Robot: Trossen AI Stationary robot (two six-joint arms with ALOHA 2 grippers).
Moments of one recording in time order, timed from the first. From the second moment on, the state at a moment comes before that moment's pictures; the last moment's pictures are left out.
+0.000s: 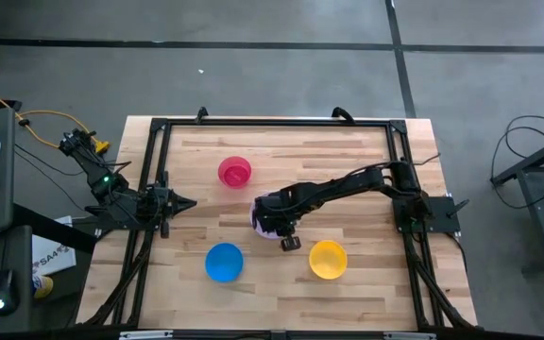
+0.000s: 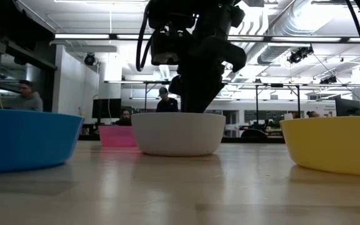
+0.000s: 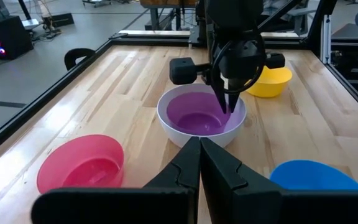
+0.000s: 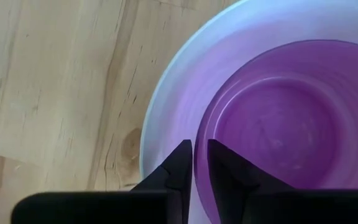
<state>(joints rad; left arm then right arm) -0.77 0.29 0.41 -0.50 -0.88 -0.35 0.09 2.08 1.59 -0.74 -0.13 -0.13</state>
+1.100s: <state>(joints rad) -0.77 0.29 0.41 -0.50 -0.88 -0.35 0.09 2.03 1.61 -0.85 -0.11 -0.11</state>
